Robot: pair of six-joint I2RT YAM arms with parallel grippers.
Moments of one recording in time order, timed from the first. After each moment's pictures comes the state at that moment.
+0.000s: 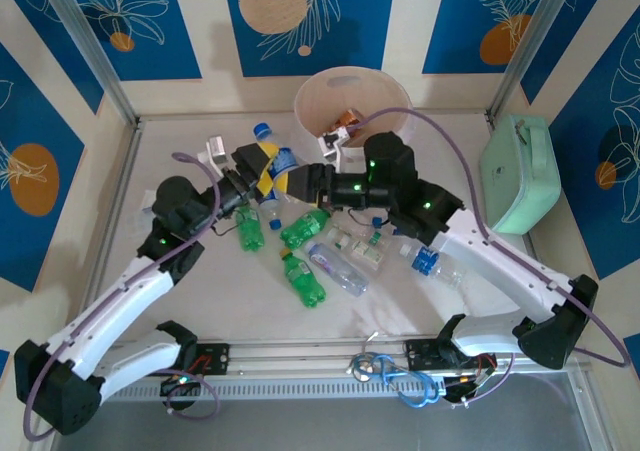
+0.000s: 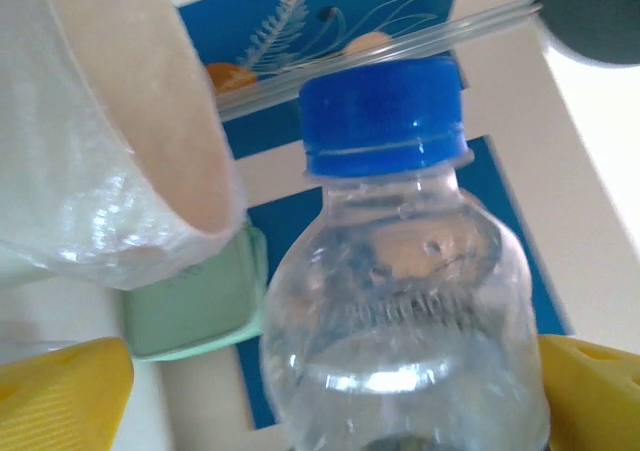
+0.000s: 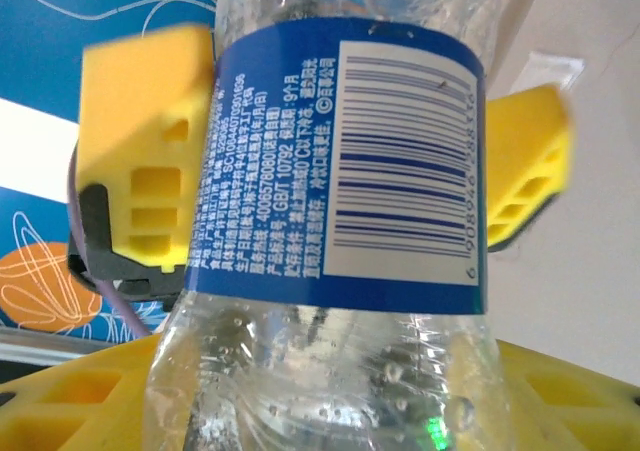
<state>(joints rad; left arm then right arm) -0.53 0.95 0.86 0.22 0.35 -1.28 0.81 1.27 1.37 -0.34 -0.51 0.96</state>
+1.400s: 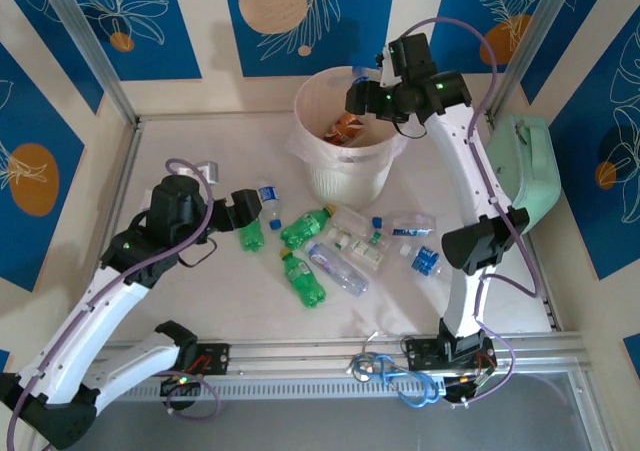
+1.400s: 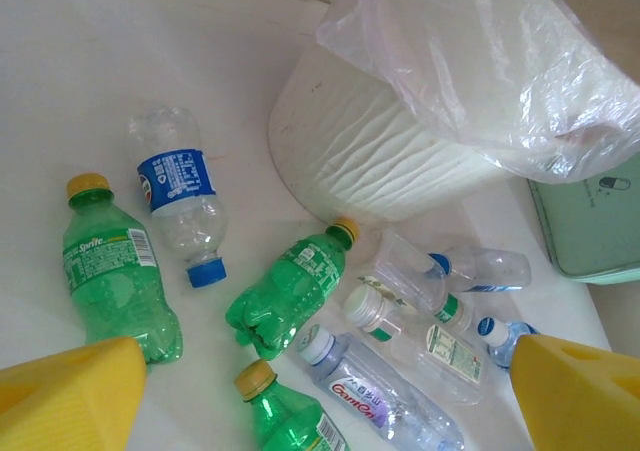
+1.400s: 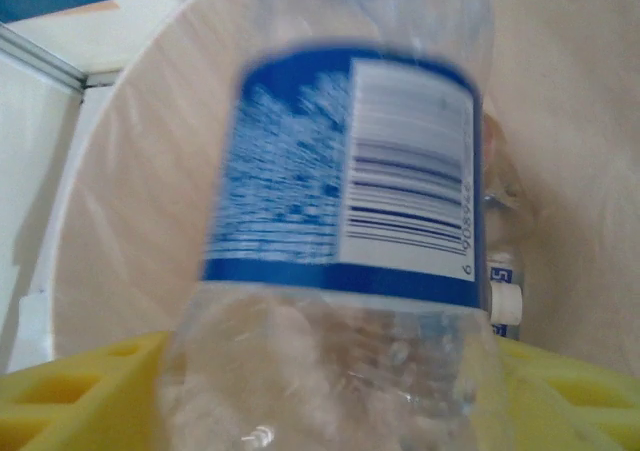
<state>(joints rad) -0.52 0.87 1.03 -0.70 0.03 -0.62 0.34 1.93 2.34 -1.18 -0.15 0.38</state>
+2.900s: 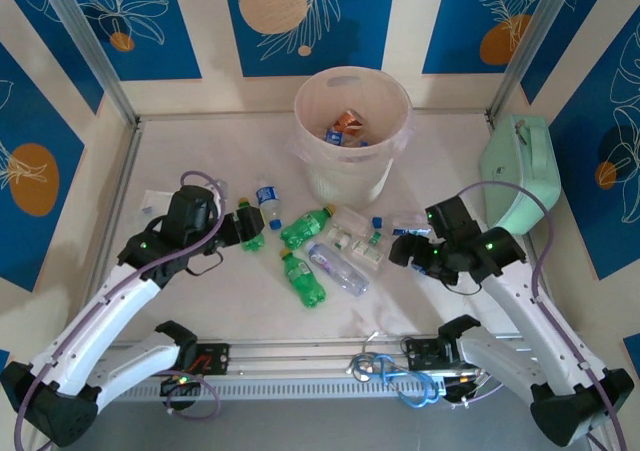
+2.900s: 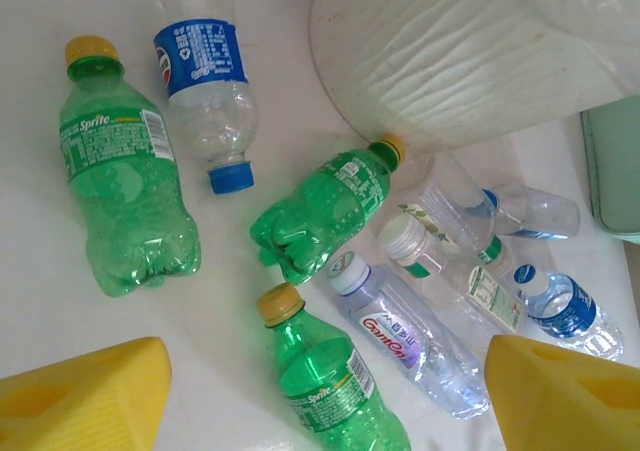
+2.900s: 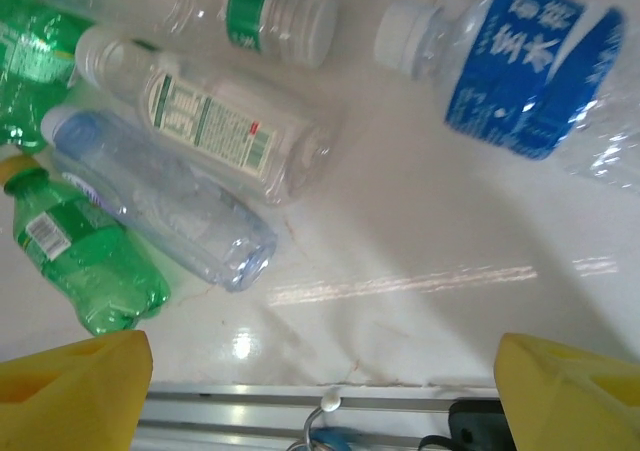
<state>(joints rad) -0.51 0.89 0.90 -0.72 0.09 -0.70 0.45 0.85 0.92 -1.22 -0.12 0.74</state>
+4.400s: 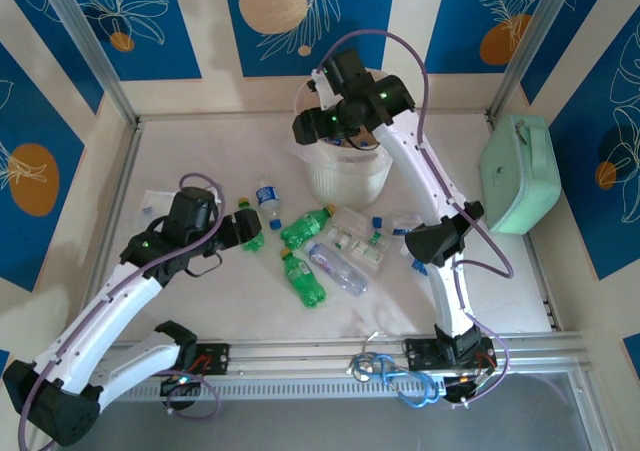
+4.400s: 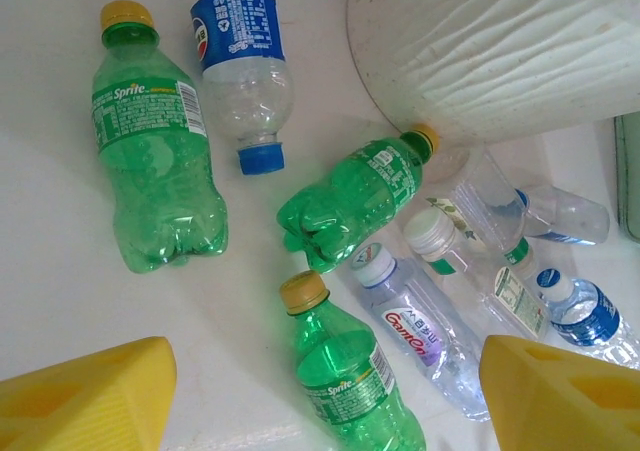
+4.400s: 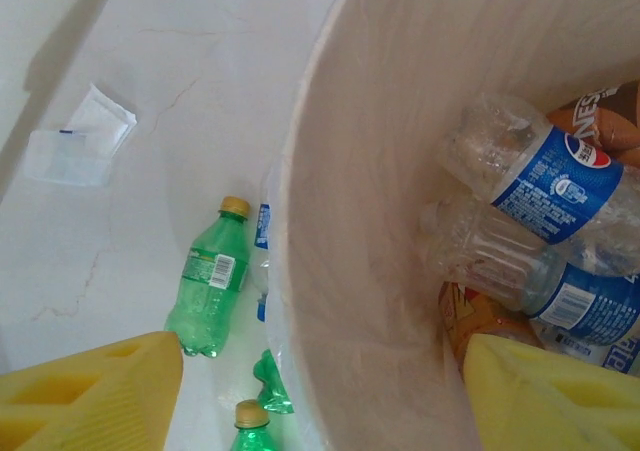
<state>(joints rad) -0.49 0.90 0.88 -0.74 0.09 -0.73 0.60 2.15 2.66 -1.40 -0.14 0.23</state>
